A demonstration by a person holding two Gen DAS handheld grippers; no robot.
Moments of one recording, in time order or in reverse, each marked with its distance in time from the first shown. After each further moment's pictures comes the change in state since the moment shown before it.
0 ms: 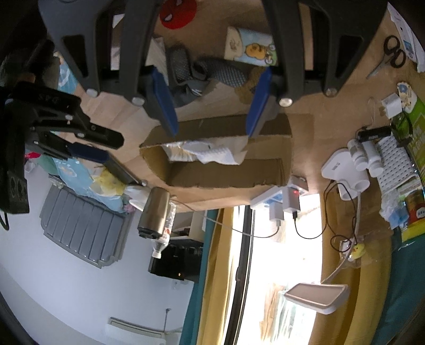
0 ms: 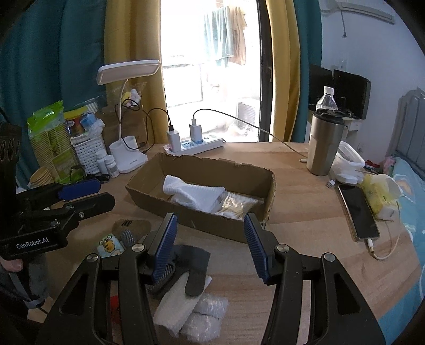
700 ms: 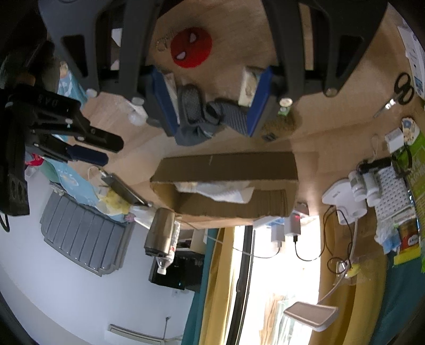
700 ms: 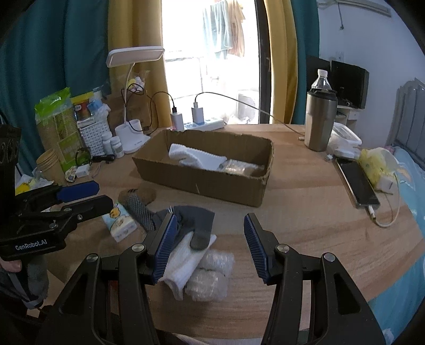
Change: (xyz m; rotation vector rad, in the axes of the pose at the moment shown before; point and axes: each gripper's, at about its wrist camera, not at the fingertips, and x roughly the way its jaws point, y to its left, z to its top) left arm -0.014 -0.015 -0.050 -0.009 0.054 0.000; right arm -0.018 0.004 -0.050 0.019 0.037 0.008
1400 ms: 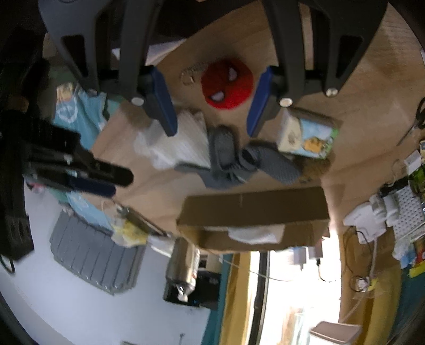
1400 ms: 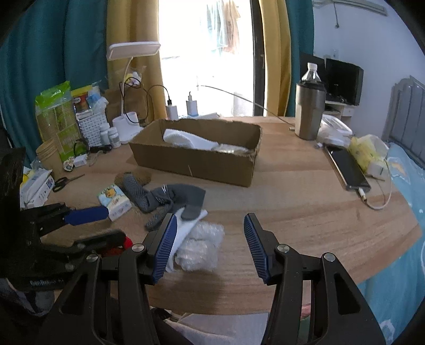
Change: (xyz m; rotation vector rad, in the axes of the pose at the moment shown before) left arm 0.015 -0.038 -0.049 0.064 0.097 -0.052; right arm -0.013 -0.007 -0.031 0.008 0.009 -0.027
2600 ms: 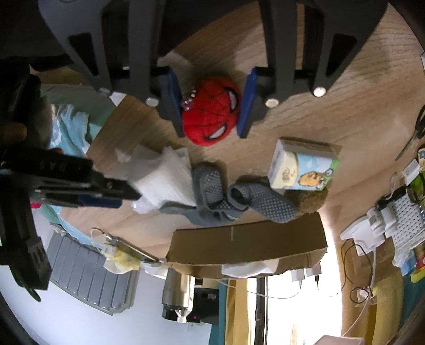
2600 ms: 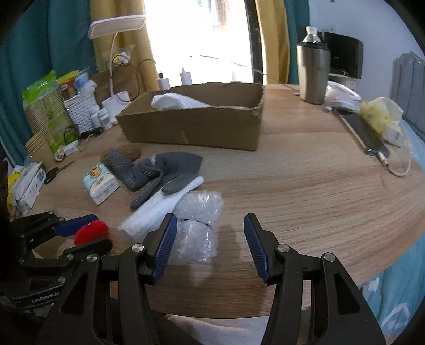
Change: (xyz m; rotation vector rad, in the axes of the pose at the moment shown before) left arm 0.018 0.008 -0.030 0.044 0.065 0.056; right arm 0.047 -0.002 -0.025 0.067 0.113 0.036
